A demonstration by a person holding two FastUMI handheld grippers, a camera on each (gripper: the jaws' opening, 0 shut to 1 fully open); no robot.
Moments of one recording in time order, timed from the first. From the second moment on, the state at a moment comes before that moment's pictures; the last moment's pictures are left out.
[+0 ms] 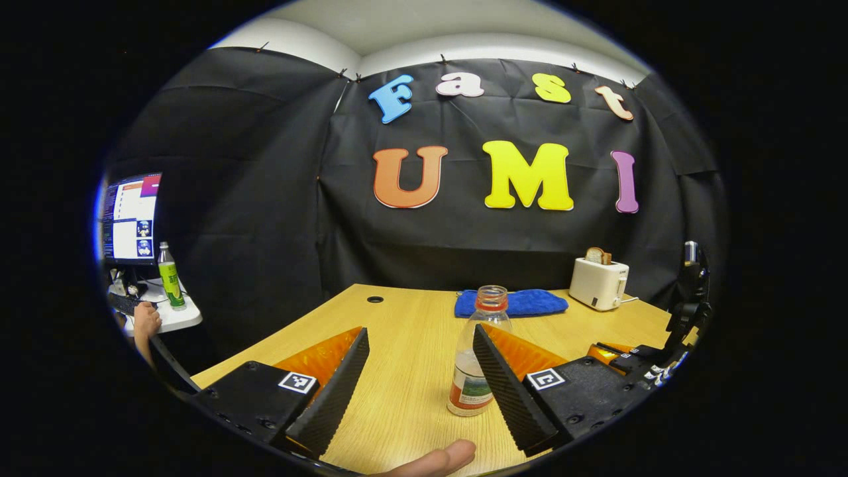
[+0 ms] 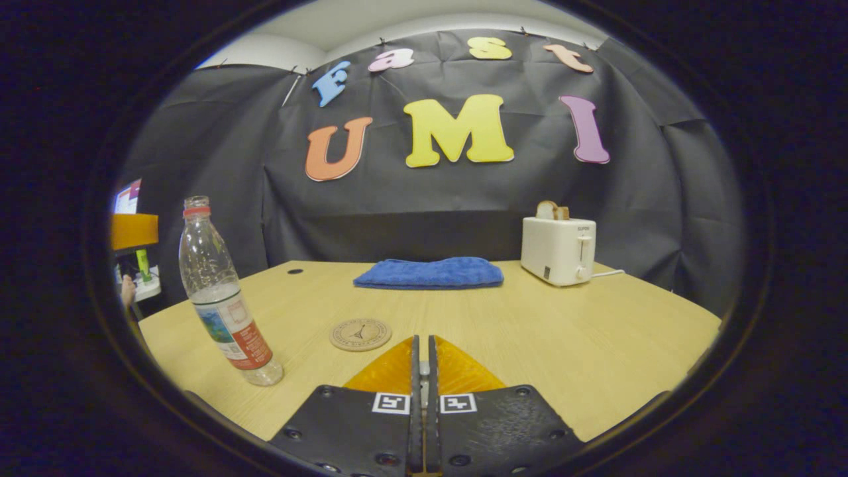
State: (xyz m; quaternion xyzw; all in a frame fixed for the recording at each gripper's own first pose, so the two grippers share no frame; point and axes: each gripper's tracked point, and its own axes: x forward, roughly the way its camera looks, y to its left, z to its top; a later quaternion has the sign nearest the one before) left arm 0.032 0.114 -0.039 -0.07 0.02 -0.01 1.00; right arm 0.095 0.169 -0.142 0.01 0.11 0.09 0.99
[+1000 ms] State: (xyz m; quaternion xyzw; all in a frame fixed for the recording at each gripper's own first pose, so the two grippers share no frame) left arm 0.061 0.054 -0.089 -0.06 0.03 -0.11 0.99; right arm 0.025 0.098 -0.070 -0.03 0.03 0.07 1.00
